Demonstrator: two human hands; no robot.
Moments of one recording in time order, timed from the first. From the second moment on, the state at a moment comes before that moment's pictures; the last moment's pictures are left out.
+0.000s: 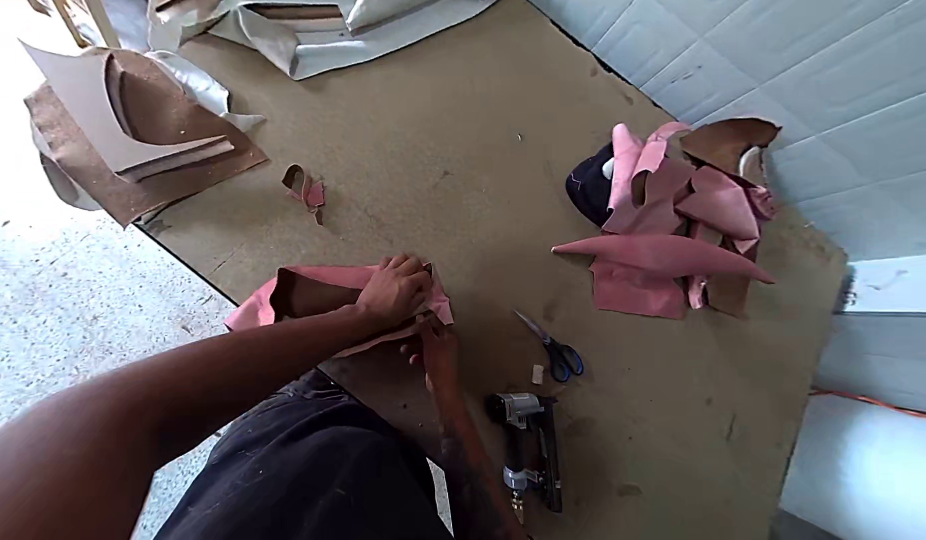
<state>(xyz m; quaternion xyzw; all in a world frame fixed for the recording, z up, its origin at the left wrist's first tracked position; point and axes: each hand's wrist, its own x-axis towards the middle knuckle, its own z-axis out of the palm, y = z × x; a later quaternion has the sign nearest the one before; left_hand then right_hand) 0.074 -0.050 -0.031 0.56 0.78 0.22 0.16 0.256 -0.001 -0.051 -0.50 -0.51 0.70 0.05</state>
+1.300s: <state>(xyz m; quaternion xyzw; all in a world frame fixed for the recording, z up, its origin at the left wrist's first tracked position) 0.077 -0.048 -0.087 0.65 0.71 0.23 0.15 0.255 0.073 -0.007 -0.38 -0.71 0.60 0.01</state>
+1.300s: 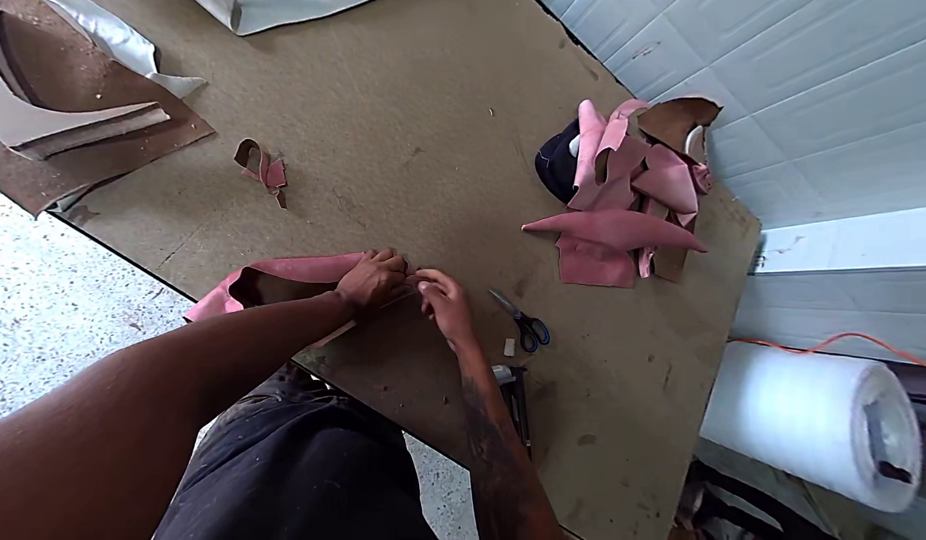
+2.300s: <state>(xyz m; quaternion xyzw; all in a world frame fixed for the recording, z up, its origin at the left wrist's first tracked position) 0.070 -0.046 -0.090 0.63 0.71 0.26 0.19 0.302 0.034 0.058 -0.49 -0.81 0.30 -0.09</state>
